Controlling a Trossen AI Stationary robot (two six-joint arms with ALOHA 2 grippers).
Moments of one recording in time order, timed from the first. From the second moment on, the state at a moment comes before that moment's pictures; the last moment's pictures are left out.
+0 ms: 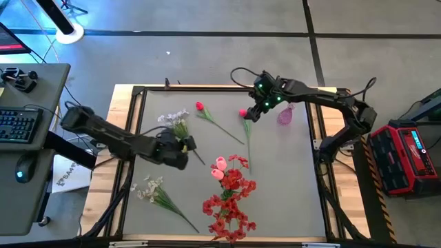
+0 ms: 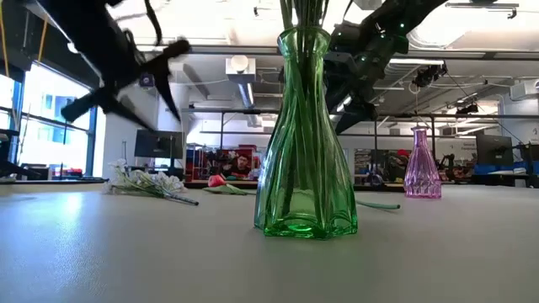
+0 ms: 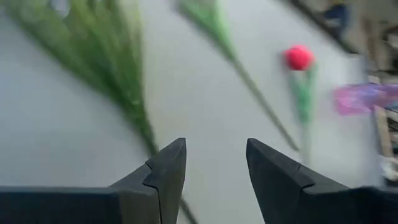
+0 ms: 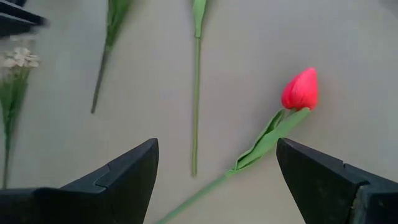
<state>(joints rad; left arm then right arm) -0.28 1.38 0.77 -0.59 -0.75 -1.96 -0.55 1.55 1.20 -0.67 -0.35 0.23</state>
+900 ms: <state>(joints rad) 0.09 1.64 0.78 -0.55 -0.38 -1.86 -0.67 1.55 1.20 -0.73 -0.42 0.10</state>
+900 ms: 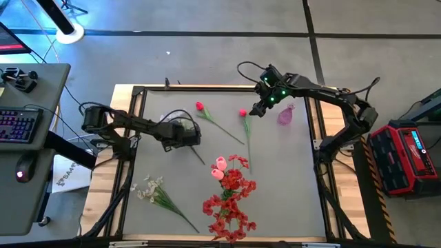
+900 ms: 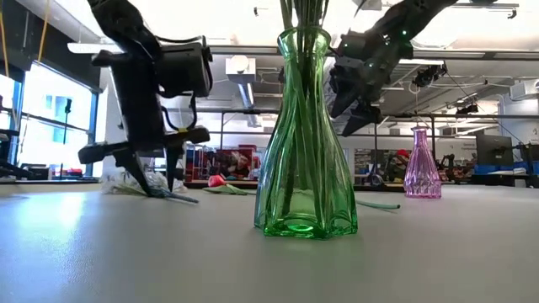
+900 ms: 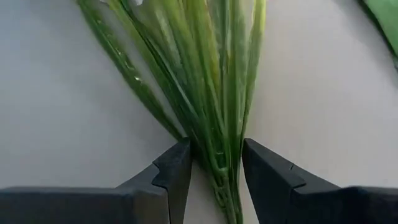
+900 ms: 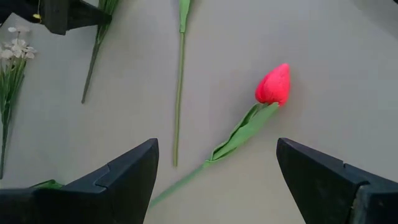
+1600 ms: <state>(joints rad) 0.10 1.48 0.77 -0.31 -0.53 -1.59 -0.68 1.55 1.20 -0.53 -0.69 0.20</state>
